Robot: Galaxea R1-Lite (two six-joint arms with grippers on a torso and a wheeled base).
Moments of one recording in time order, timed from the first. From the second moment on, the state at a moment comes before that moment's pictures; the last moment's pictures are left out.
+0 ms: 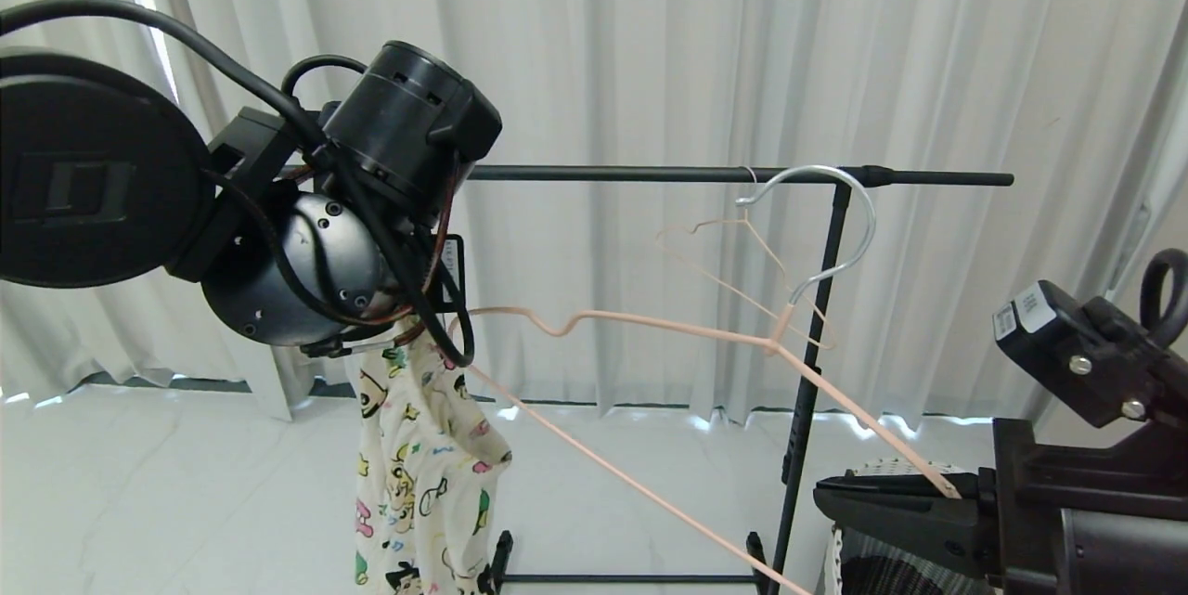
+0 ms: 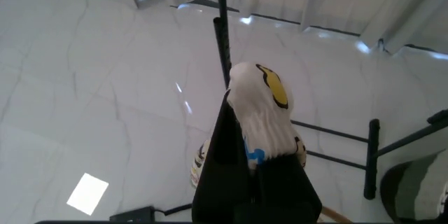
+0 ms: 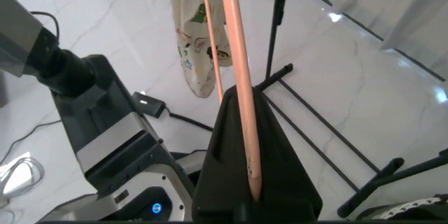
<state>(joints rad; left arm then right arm) -0.64 1.70 -1.49 0.67 0.76 -0.52 1.00 1.23 -0.70 -0.13 0.10 0.23</state>
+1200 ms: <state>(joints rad) -0.80 1.63 -1.53 0.67 0.60 -0.49 1.01 1.40 -0.76 -0.31 0.07 0.29</state>
